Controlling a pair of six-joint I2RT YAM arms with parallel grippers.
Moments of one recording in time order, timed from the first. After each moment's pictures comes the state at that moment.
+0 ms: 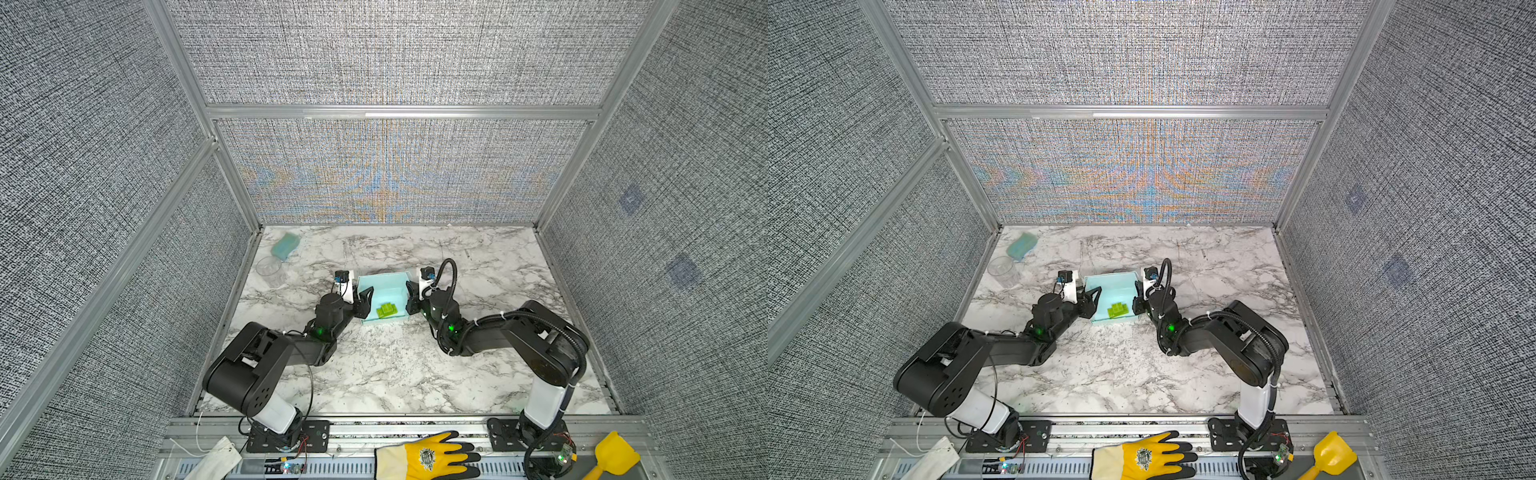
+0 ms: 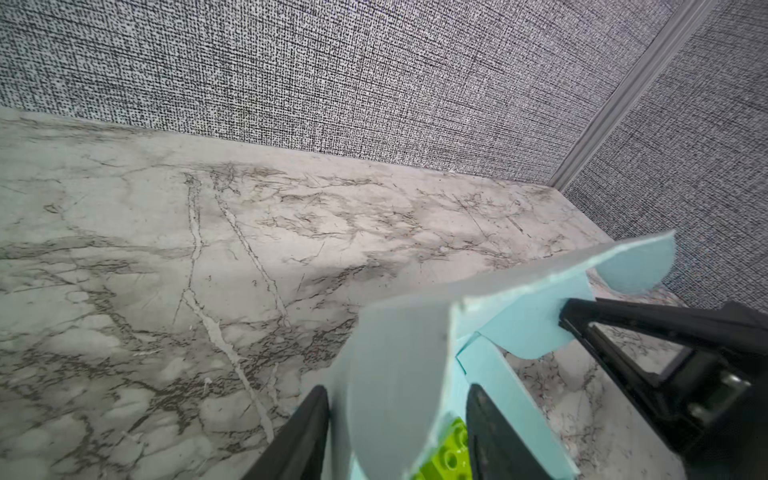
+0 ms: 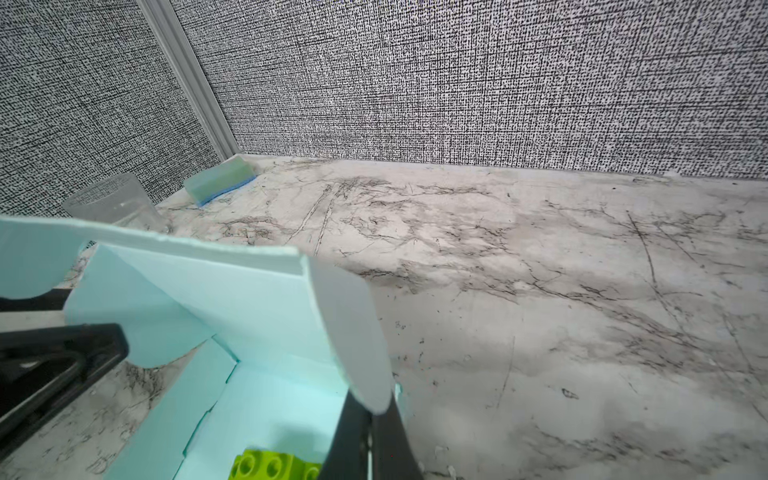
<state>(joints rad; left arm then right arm) -0.50 1.54 0.41 0.89 0.05 -0.34 0.73 1.84 0.71 0.94 0.25 0.24</state>
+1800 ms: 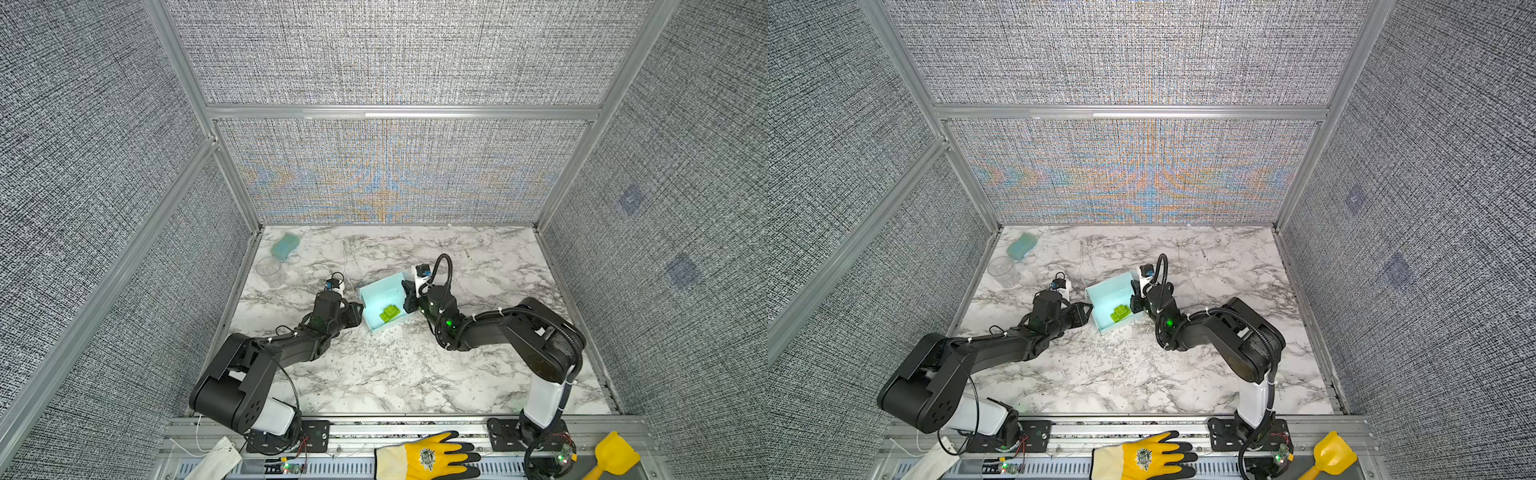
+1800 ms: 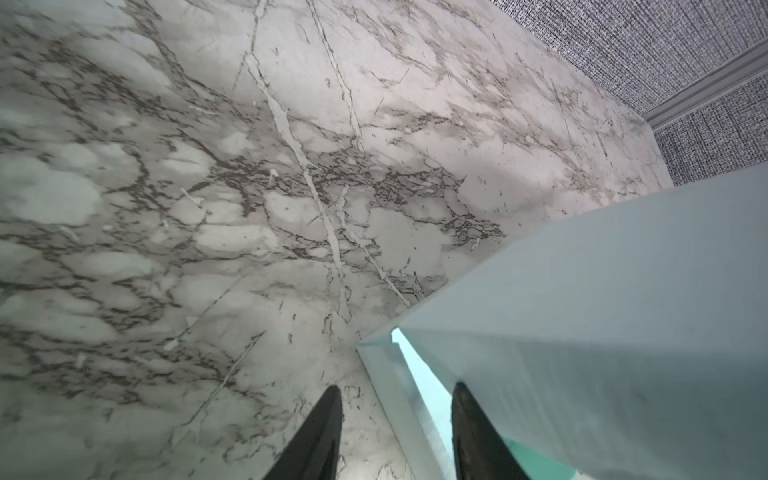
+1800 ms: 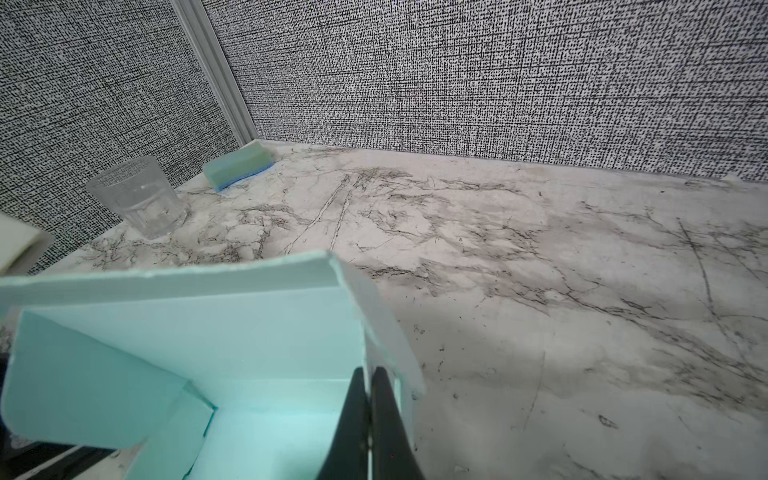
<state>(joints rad) -0.44 1.48 0.47 0.37 0.13 -0.57 0.72 1.87 0.76 0.89 0.16 0.23</state>
